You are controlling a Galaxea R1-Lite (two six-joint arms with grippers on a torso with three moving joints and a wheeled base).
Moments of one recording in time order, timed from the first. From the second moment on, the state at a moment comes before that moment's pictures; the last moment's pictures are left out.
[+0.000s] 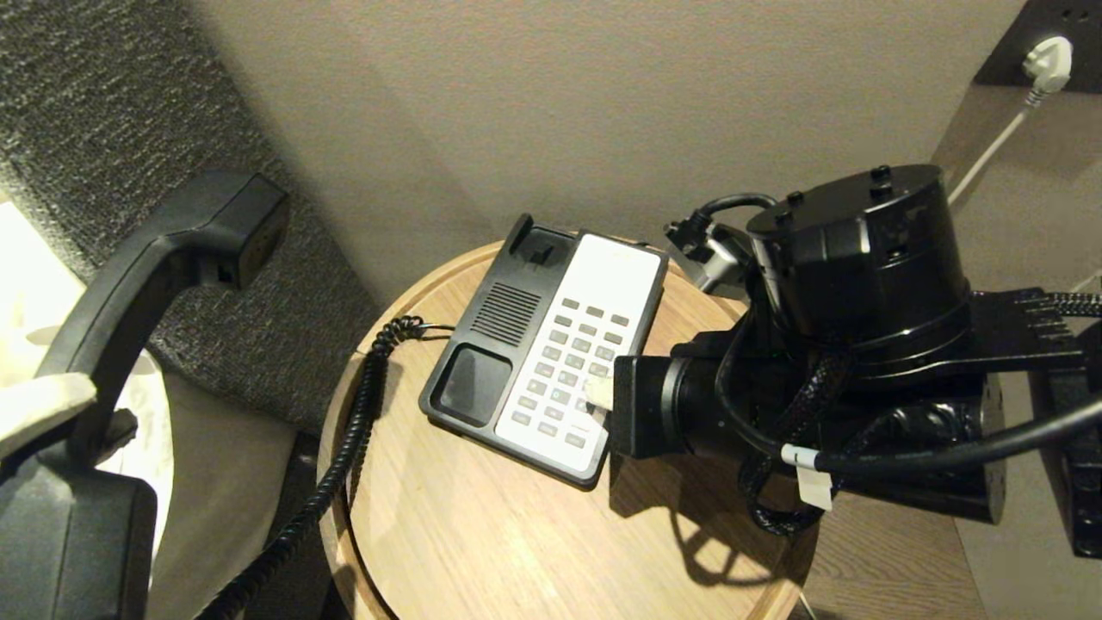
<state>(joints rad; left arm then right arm) -0.42 0.67 -0.56 -0.23 -0.28 -0.95 0.97 1.65 -1.14 -0.03 -0.19 0.56</state>
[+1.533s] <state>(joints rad) -0.42 0.67 -0.55 -0.23 -0.28 -0.95 1.00 1.66 -1.12 0.01 -0.11 0.60</state>
